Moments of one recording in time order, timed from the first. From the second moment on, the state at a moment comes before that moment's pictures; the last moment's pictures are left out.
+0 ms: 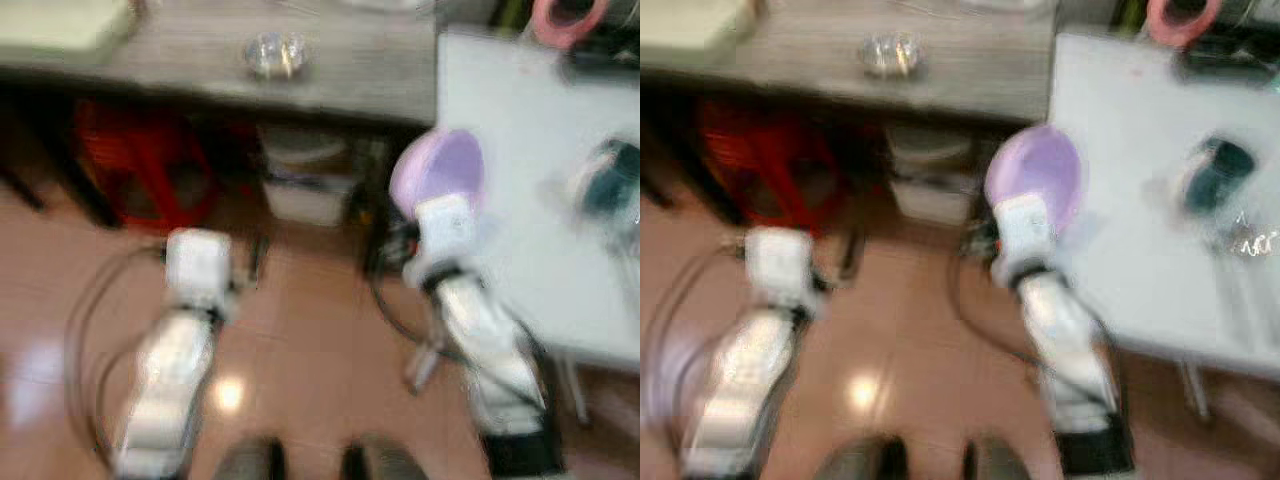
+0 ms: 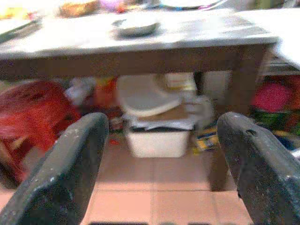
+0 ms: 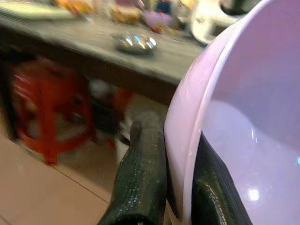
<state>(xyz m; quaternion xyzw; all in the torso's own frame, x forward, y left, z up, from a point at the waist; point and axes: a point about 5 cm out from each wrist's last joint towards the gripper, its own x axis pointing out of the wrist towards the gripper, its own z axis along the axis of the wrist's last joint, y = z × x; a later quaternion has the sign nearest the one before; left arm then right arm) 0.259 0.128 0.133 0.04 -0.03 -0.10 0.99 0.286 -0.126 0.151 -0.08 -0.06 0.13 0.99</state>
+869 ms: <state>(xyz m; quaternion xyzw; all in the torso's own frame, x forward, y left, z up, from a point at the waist) 0.267 0.132 0.138 0.04 -0.06 -0.10 0.99 0.287 -0.112 0.166 -0.05 -0.08 0.16 0.98</state>
